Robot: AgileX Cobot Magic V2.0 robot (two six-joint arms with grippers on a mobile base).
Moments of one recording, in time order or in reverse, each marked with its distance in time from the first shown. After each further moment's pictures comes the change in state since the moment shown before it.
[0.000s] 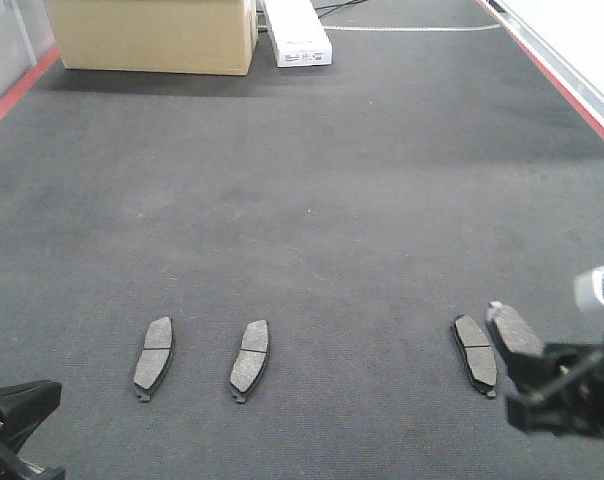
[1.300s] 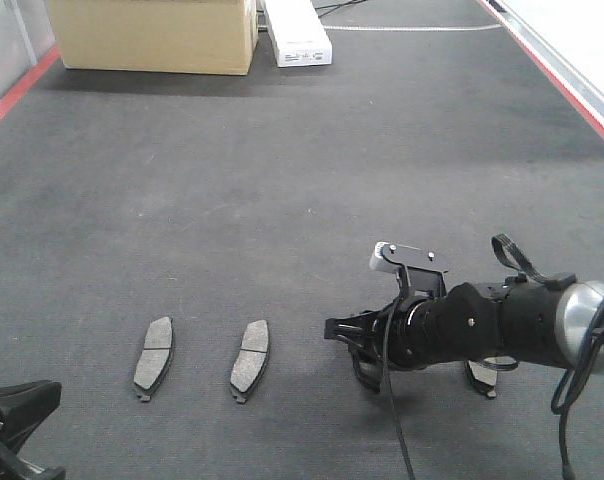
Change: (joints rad) left arm 0.000 0.000 0.000 0.000 0.000 0.000; right arm 0.122 0.911 -0.343 0.288 -0.298 0.081
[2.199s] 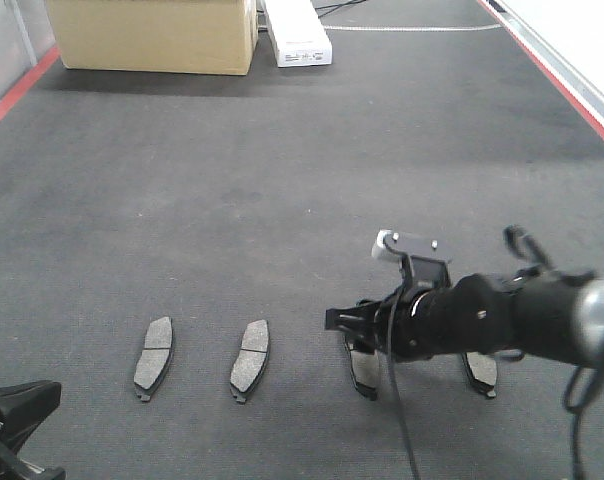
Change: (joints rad) left arm 0.000 0.000 0.000 0.000 0.000 0.000; right arm 0.000 -0.065 -0.005 -0.006 0.031 -0.016
